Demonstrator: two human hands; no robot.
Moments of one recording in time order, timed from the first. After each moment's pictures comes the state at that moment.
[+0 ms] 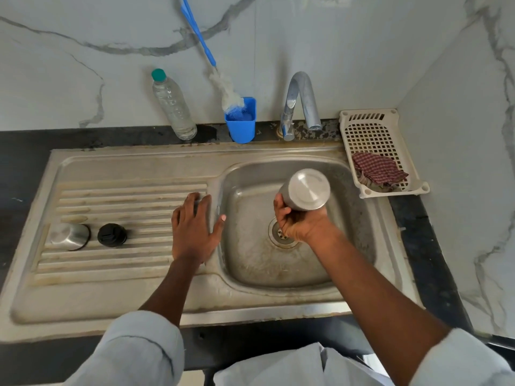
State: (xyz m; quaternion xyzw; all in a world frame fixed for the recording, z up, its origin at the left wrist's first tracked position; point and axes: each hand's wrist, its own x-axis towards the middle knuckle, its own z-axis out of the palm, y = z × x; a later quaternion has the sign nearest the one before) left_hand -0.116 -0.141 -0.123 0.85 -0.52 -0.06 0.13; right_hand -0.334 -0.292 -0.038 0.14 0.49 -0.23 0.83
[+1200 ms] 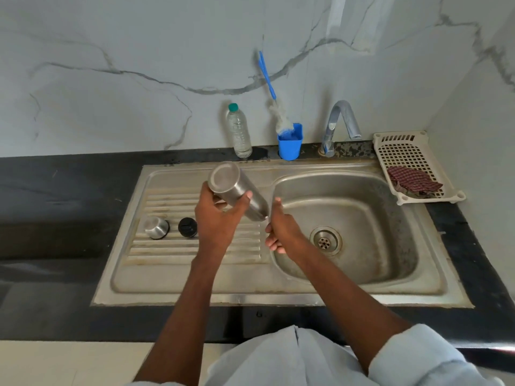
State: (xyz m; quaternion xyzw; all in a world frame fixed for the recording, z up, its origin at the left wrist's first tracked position) left_hand -0.105 -0.070 0.042 0.72 -0.33 -0.17 0.58; right_hand -0.233 -0.158 0.002 -0.46 0.59 -0.06 0.67
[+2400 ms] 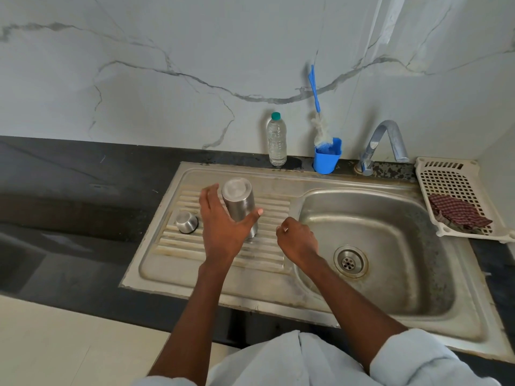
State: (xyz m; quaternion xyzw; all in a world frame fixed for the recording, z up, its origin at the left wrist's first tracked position) left_hand -0.068 -0.037 0.029 0.84 -0.29 -0.05 0.46; right_hand -0.197 -0.155 -0.037 -0.79 0.51 -0.05 0.34
